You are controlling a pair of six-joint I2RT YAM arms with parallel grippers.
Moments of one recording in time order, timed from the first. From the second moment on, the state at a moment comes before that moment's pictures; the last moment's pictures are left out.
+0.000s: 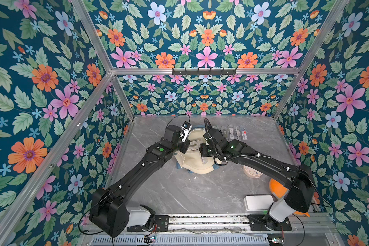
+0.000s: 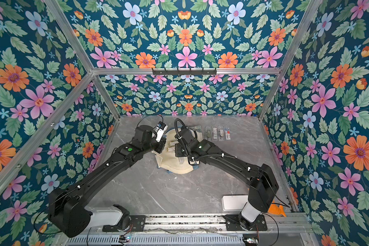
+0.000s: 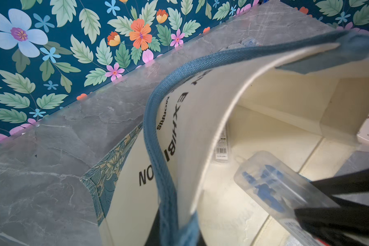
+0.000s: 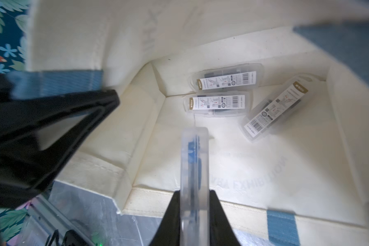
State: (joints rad) left arm -0.55 1.32 1.10 -0.37 -0.02 0.11; right arm 0.86 1.63 1.43 -0.58 0.08 0.64
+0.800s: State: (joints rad) left arm -0.45 1.29 1.11 -0.39 -0.20 0.12; right arm 0.47 1.25 1.06 -0.45 -0.07 0.55
